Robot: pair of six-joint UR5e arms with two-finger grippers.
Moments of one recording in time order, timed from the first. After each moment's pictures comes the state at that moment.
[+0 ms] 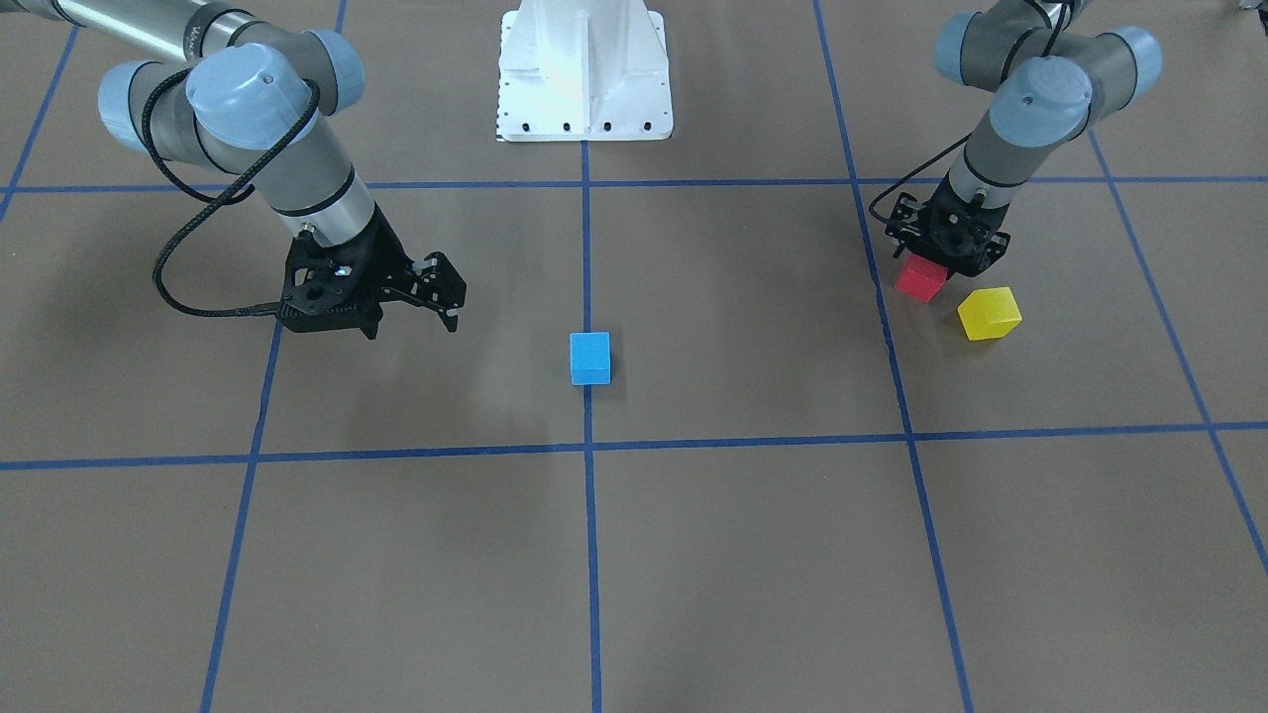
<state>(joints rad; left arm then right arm) -0.67 -1.57 -1.88 -1.88 -2.03 -0.49 0.70 -1.12 1.77 -1.34 1.97 1.17</state>
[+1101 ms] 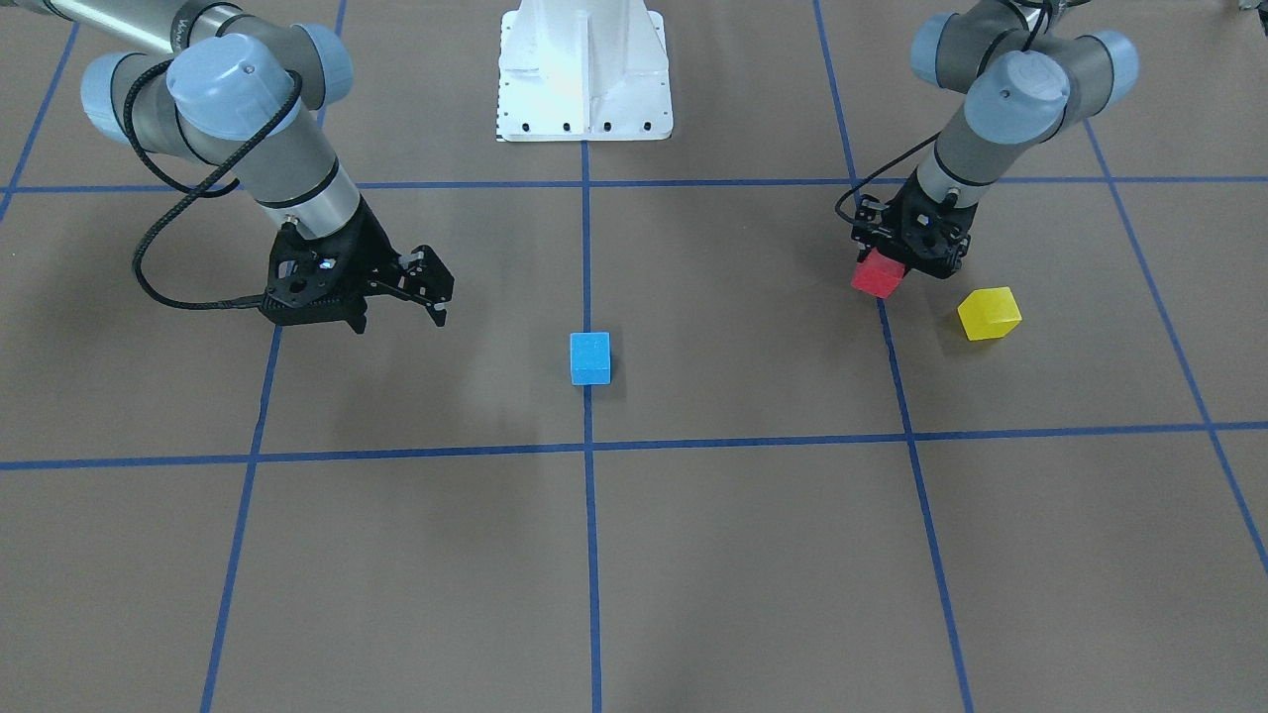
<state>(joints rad) -0.68 -1.73 -1.89 -1.85 -2.10 -0.72 0.72 -1.18 1.83 -1.34 1.99 1.17</state>
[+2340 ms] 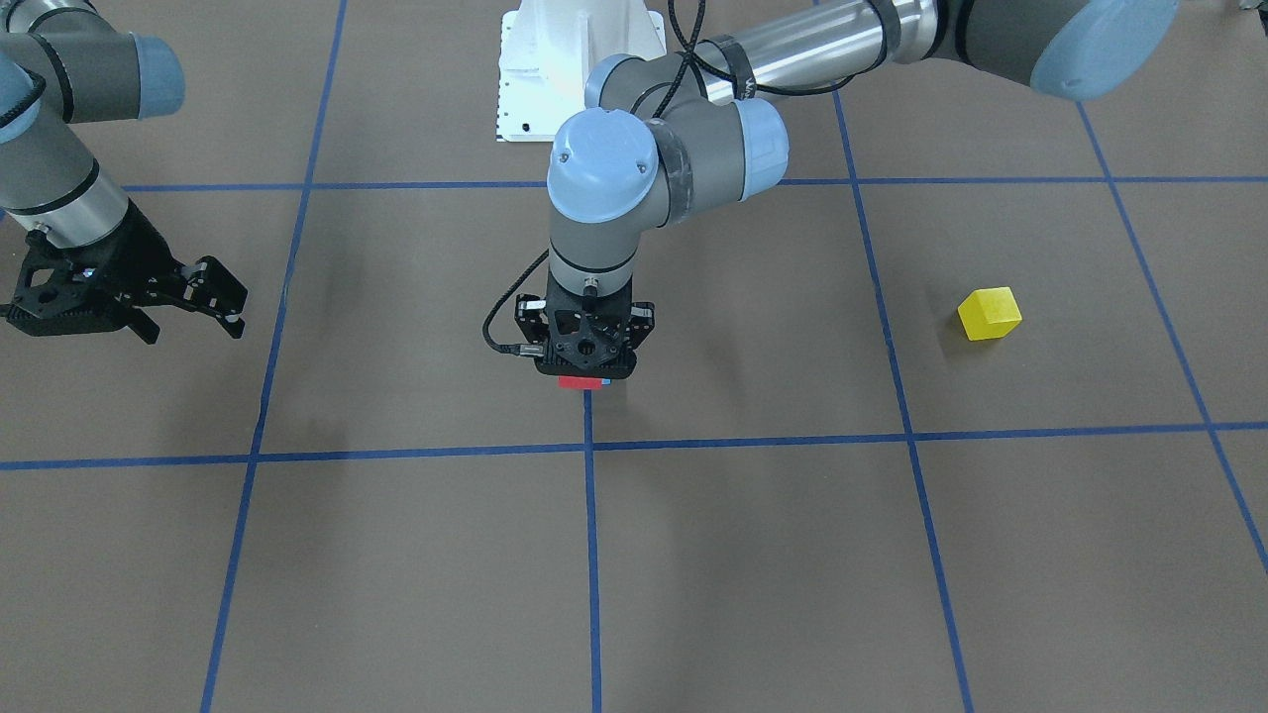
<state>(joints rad) -0.61 -2.59 -1.28 -1.64 -1.99 -1.09 0.91 -1.45 1.88 -1.28 2.07 0.92</state>
